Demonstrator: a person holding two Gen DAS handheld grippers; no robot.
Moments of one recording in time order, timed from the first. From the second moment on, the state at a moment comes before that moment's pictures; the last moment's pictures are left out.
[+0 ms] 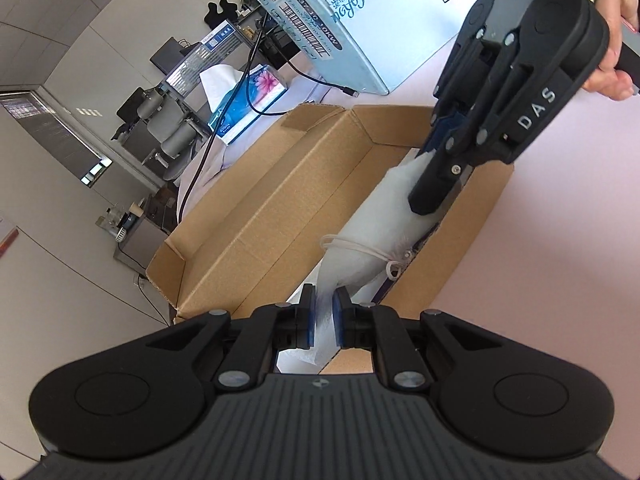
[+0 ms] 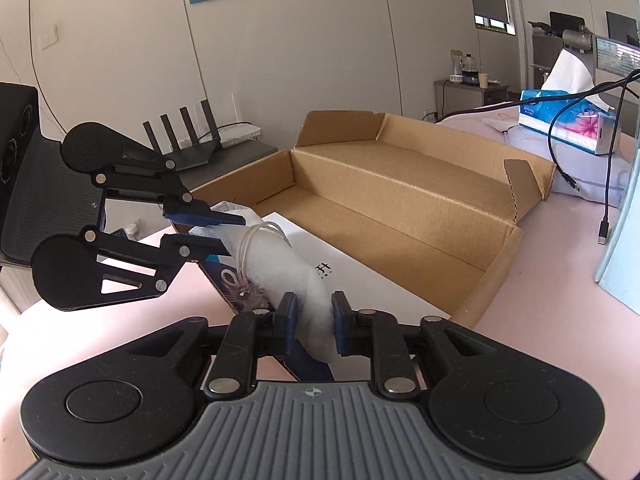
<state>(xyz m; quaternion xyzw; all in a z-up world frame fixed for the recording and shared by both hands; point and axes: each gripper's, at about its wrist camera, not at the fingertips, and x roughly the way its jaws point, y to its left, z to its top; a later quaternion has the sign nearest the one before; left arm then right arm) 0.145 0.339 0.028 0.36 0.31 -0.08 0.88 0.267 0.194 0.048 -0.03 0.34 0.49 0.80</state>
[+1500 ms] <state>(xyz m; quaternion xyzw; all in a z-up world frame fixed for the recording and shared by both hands) 0.058 0.299 0.038 0.15 0.21 0.16 0.95 0.144 0.133 0.106 -0.07 0.16 0.42 0.89</state>
